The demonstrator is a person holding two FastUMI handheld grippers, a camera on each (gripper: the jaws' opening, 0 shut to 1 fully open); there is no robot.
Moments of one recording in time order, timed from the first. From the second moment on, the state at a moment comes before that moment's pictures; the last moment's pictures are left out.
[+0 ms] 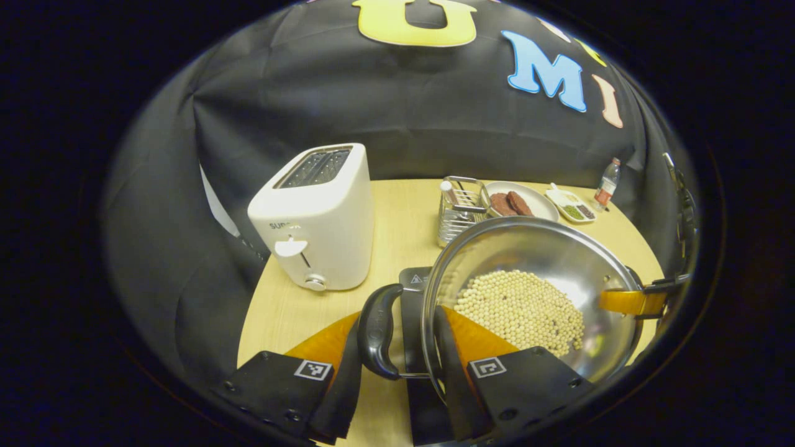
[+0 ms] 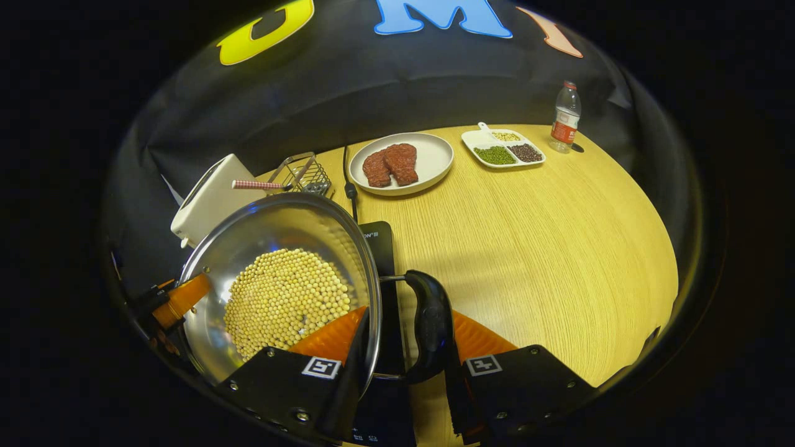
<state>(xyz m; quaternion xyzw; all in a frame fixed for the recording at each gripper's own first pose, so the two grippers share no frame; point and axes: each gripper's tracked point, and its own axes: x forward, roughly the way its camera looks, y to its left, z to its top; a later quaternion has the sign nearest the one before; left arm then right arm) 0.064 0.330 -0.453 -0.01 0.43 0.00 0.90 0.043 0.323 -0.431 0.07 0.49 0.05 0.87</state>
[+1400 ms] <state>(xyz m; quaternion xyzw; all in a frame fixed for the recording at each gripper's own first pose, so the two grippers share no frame) 0.062 0.116 -0.137 -0.05 0.12 0.02 0.99 0.073 0.147 -0.165 0.03 0.16 0.07 0.98</state>
